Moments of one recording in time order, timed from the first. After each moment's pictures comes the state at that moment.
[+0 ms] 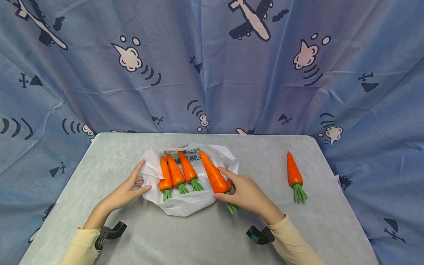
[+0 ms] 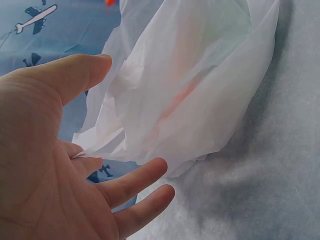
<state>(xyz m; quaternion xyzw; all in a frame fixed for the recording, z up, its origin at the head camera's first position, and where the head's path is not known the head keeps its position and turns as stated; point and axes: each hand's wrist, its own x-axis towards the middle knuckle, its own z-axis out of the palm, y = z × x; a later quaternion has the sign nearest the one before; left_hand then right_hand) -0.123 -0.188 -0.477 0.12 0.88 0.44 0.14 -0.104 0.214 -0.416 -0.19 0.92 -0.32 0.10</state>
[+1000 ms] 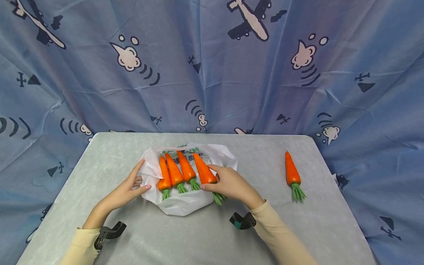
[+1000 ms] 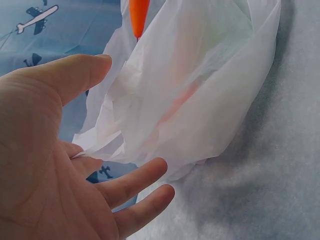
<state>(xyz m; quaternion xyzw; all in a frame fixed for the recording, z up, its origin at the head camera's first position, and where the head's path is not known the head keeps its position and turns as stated) -0.121 -0.187 -0.476 0.12 0.88 0.44 0.14 -0.131 0.178 -0.412 -0.16 0.92 -0.30 0.17</state>
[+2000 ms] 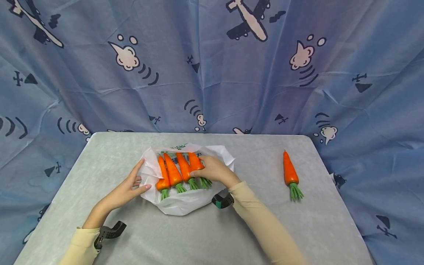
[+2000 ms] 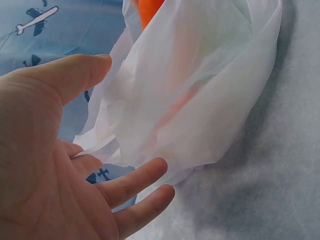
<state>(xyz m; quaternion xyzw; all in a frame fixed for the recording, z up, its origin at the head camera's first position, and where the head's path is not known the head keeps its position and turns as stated) -0.123 -0.185 -0.478 0.13 0.87 0.45 0.14 -0.186 0.141 -0.435 -0.14 0.92 -0.29 0.20</state>
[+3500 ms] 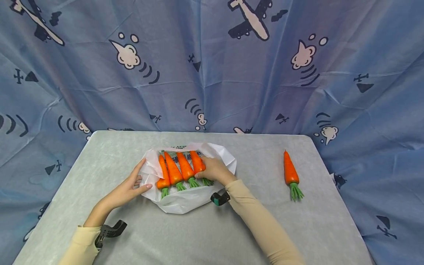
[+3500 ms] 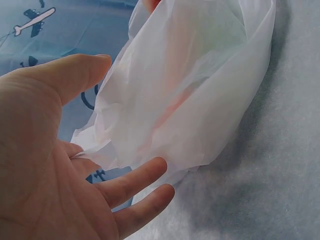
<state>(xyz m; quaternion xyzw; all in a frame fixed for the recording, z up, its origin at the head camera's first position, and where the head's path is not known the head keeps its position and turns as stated) -0.124 -0.185 -0.480 0.15 0.87 0.45 0.13 -0.200 0.140 -0.466 -0.14 0.94 -0.23 0.20</state>
